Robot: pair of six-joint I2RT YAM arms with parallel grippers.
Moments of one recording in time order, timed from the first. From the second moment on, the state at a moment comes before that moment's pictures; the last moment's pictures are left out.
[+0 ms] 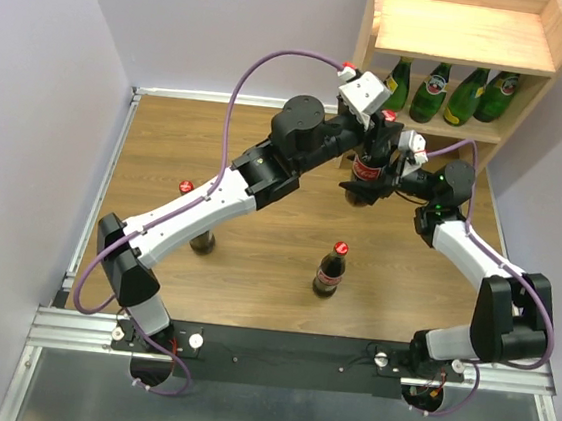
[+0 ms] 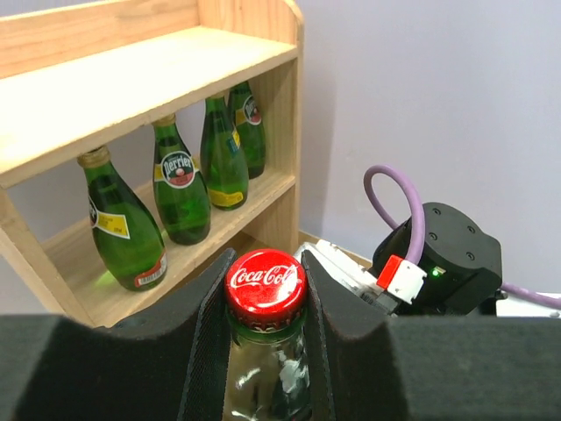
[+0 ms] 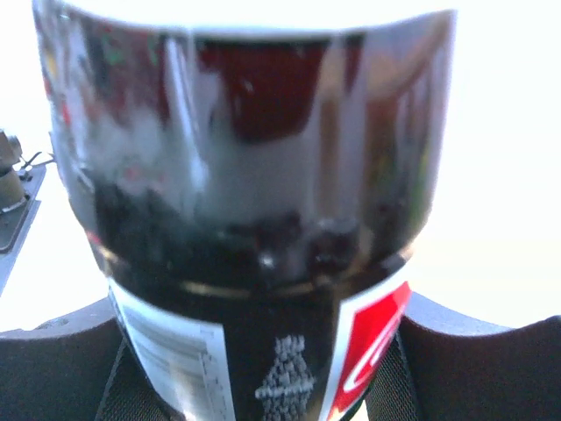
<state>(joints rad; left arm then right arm) -0.93 1.65 1.77 0.08 0.06 -0.03 0.17 1.41 0.82 0.93 -1.18 0.16</state>
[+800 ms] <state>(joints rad) -0.92 1.54 1.63 0.22 0.05 -0.09 0.18 1.35 0.83 0.95 -1.16 0.28</state>
